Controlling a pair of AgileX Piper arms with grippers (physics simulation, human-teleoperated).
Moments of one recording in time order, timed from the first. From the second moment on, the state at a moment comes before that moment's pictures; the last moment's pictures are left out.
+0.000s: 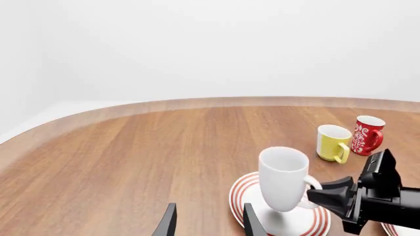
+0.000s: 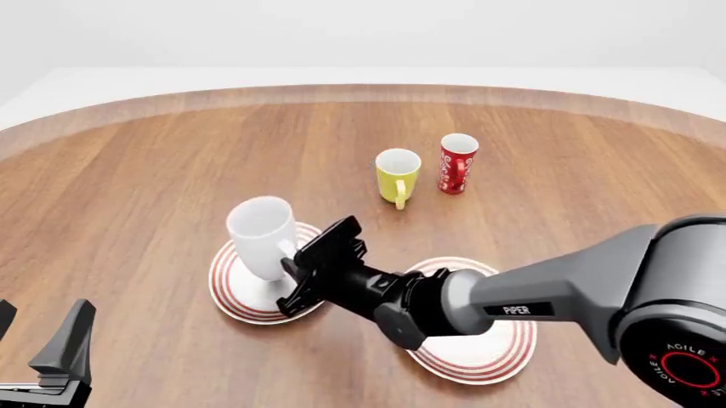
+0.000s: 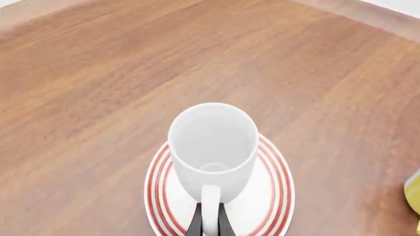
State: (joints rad) left arm 0.00 0.00 0.00 0.00 0.00; right arm 0.86 2.00 -1.02 -0.51 0.02
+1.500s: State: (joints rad) left arm 0.00 0.00 0.00 0.00 0.00; right arm 0.84 1.89 -0.98 -0.48 0.01
